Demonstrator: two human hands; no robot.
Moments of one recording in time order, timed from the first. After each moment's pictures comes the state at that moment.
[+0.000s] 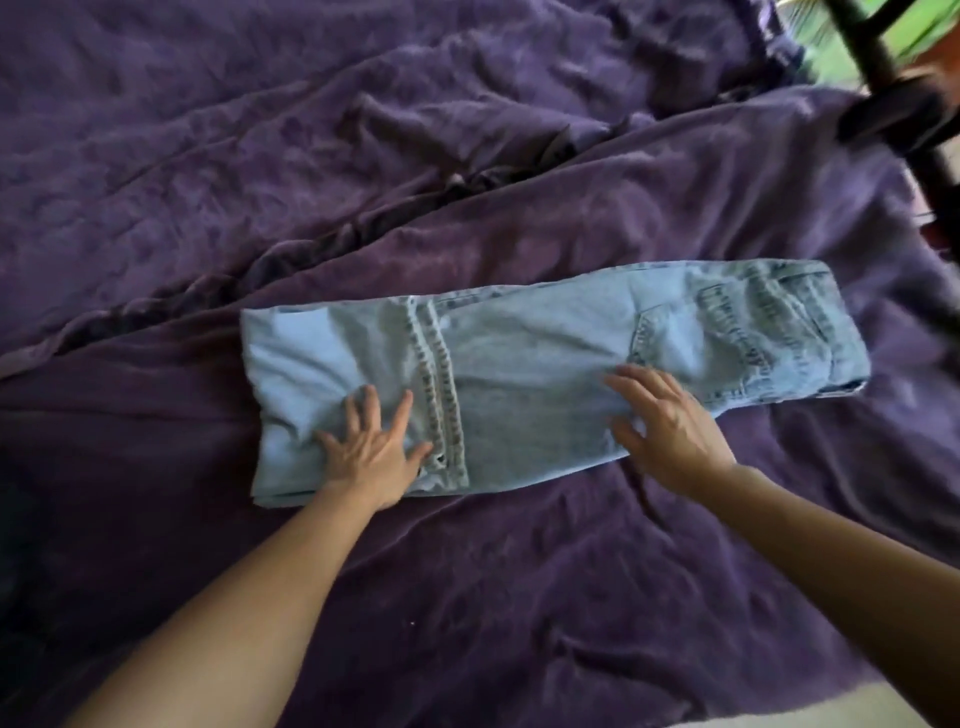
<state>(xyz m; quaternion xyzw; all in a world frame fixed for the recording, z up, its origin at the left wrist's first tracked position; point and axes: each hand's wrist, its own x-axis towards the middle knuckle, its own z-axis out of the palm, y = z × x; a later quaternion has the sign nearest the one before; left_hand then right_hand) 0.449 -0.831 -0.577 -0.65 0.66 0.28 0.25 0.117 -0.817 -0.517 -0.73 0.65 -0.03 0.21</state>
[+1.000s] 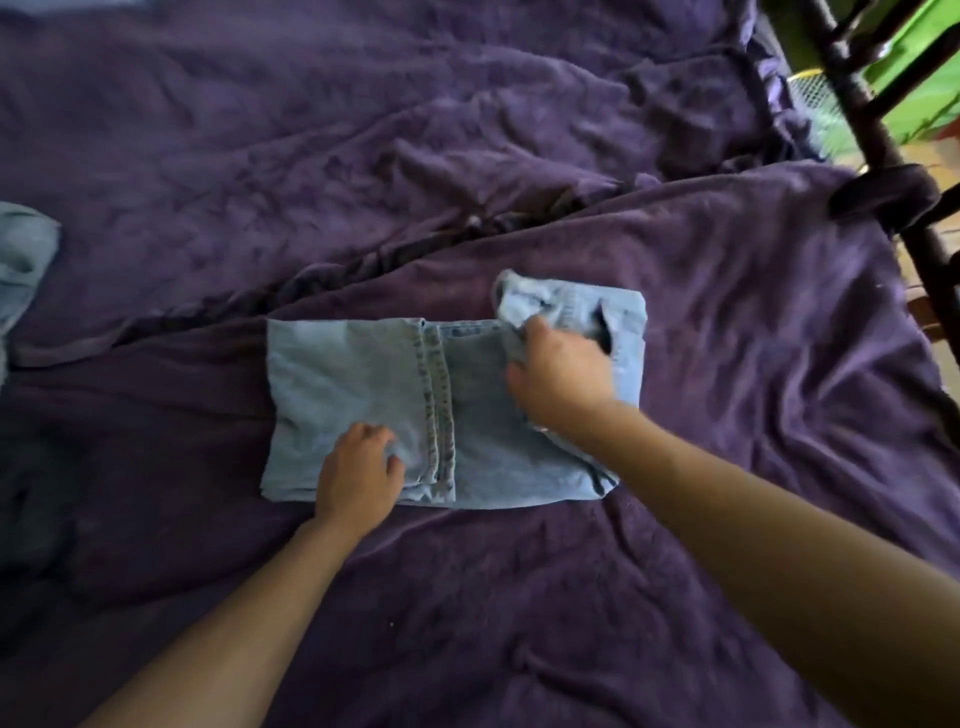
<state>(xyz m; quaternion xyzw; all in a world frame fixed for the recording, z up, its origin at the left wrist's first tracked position) 0.435 -0.811 -0.506 -0.73 0.63 0.26 0.00 0.218 -0.905 -0.434 -0.70 0.68 0.00 0.22</state>
